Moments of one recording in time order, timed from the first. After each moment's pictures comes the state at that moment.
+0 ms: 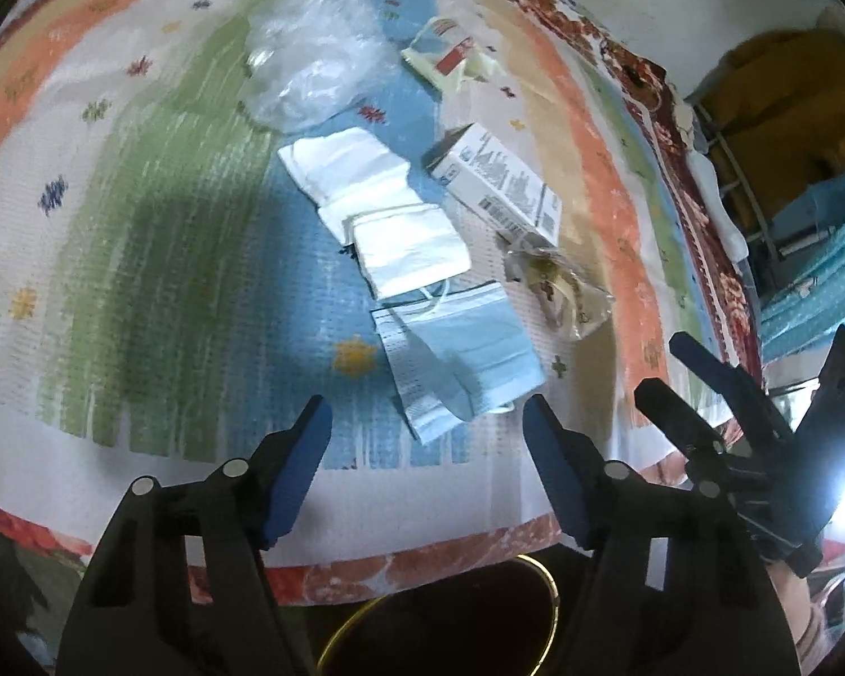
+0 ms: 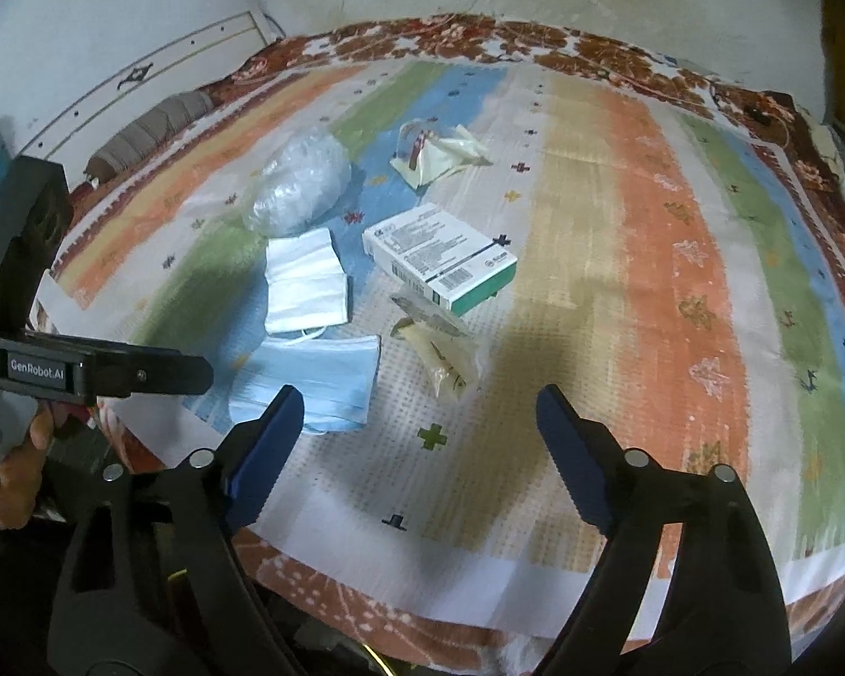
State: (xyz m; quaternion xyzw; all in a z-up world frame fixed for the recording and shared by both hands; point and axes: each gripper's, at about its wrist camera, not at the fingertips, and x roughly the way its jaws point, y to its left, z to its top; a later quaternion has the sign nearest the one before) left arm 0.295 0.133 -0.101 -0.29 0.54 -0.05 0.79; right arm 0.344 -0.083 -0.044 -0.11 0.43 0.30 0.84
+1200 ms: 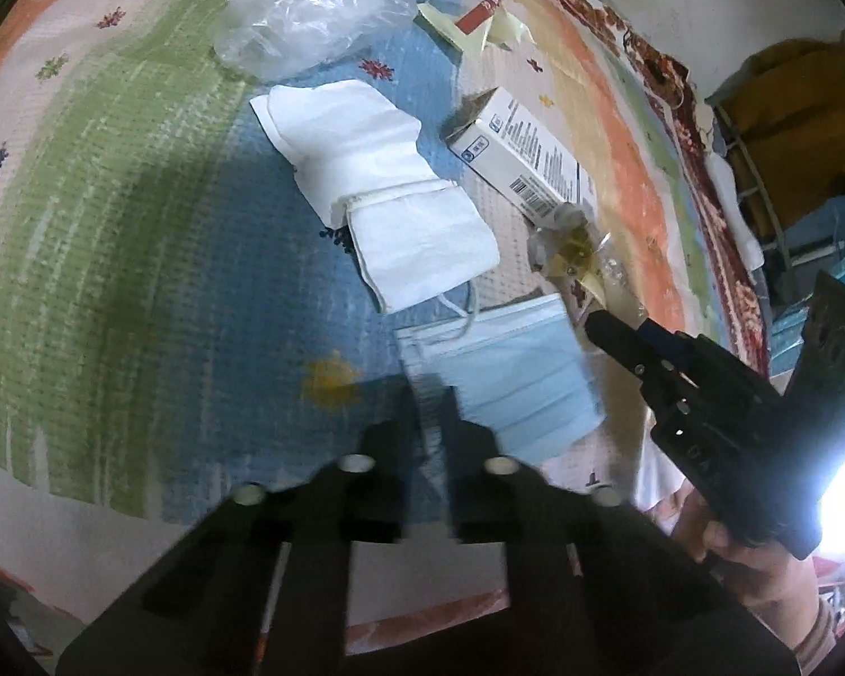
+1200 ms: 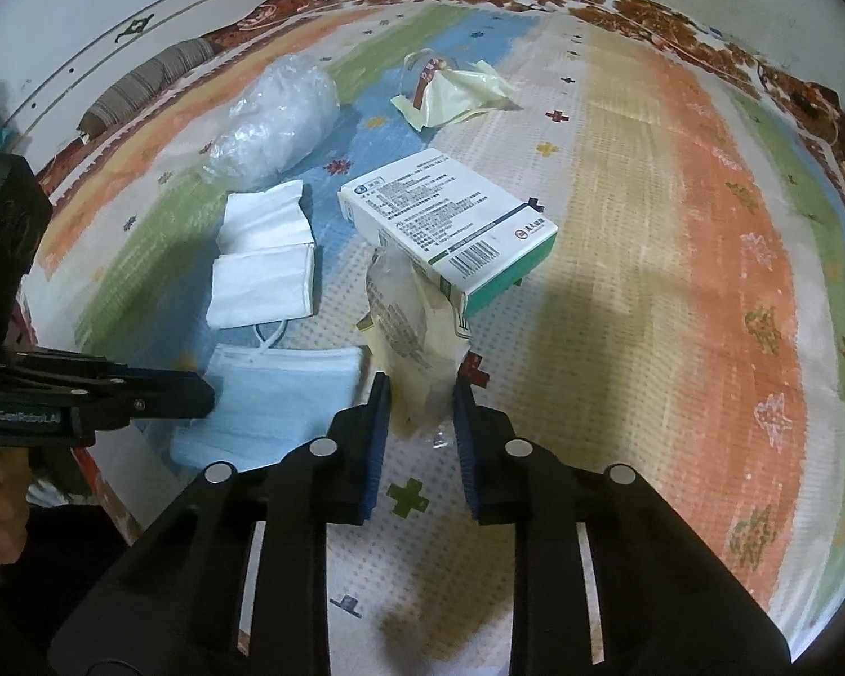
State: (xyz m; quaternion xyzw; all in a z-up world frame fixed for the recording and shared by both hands) left arm 0.323 0.118 -0.135 -0.30 0.56 -0.04 0.77; right arm 0.390 -0.054 -0.092 -0.14 0.47 0.32 0.81
